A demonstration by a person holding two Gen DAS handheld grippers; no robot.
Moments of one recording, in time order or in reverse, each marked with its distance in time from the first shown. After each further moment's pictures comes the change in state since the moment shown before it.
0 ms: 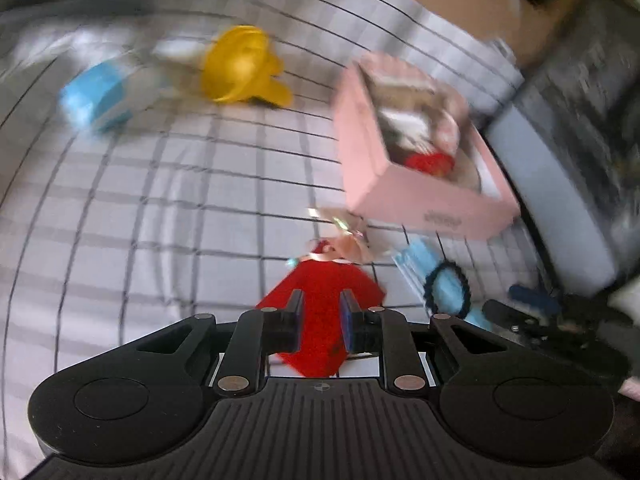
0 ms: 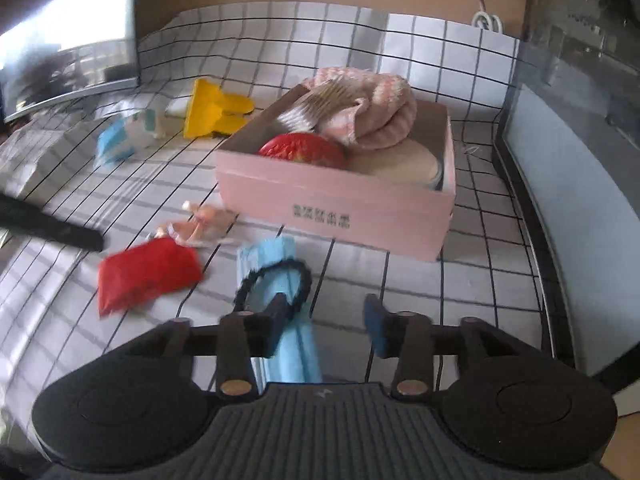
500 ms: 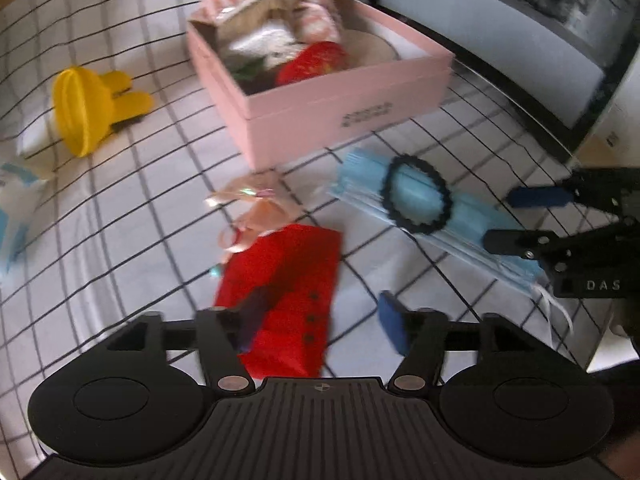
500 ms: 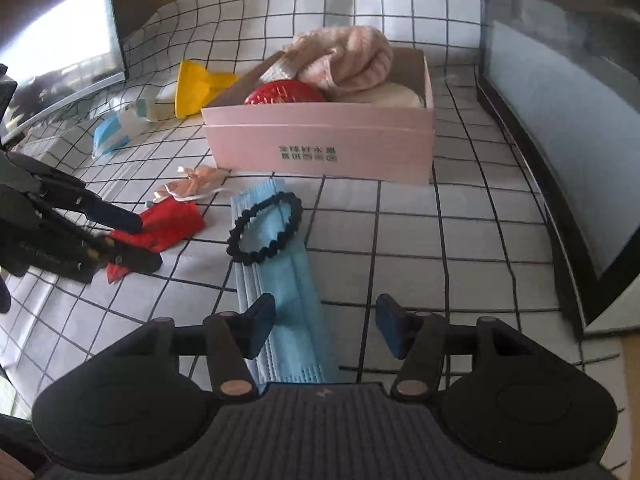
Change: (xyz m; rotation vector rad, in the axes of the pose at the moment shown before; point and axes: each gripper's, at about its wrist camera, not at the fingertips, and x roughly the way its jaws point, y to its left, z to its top) left arm 0.044 -0.059 -0.009 0.523 0.178 0.008; right arm -0.002 -0.013 -0.045 0.127 0.042 0.033
